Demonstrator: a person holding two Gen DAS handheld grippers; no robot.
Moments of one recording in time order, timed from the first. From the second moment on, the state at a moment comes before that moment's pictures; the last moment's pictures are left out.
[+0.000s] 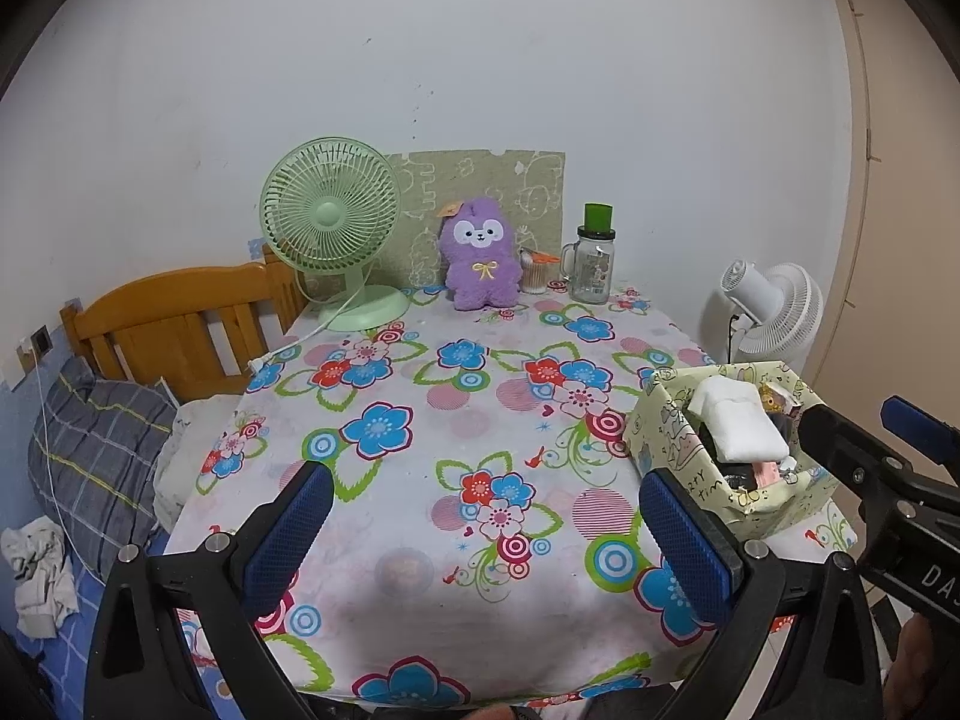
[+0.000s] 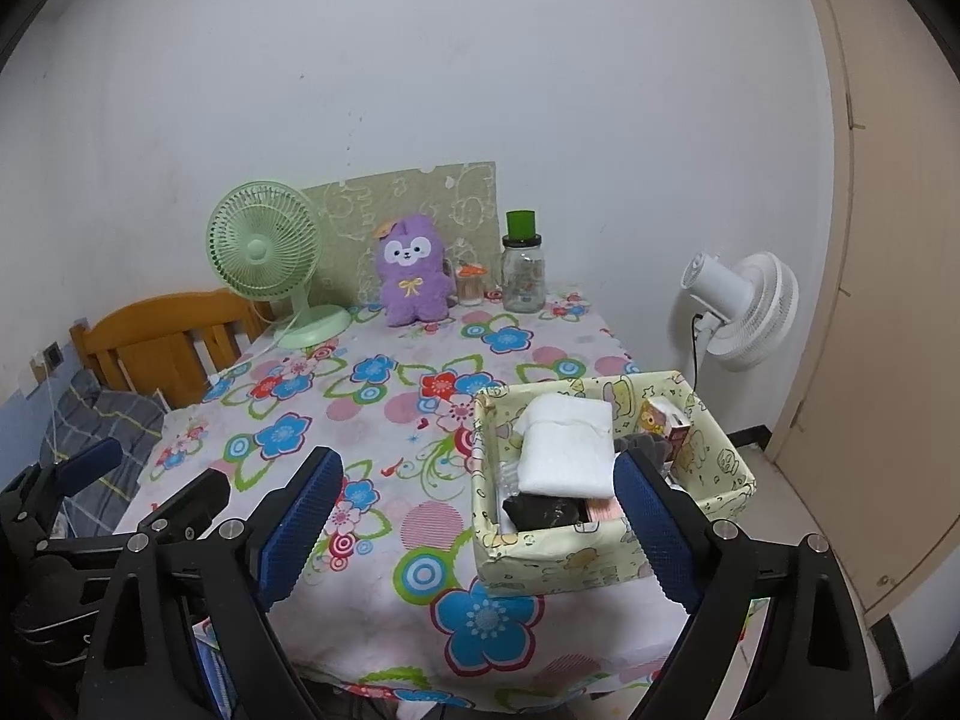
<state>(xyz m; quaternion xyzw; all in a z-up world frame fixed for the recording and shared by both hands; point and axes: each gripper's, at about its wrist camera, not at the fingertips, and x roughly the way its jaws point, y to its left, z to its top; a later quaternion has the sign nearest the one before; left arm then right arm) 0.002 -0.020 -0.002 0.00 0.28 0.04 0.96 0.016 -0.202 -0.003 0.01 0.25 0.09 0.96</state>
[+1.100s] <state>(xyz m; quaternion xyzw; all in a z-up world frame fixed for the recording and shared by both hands) 0.004 -0.019 -0.004 0.00 0.28 0.04 0.96 0.020 -0.204 0.000 0.00 0.24 0.08 0.97</state>
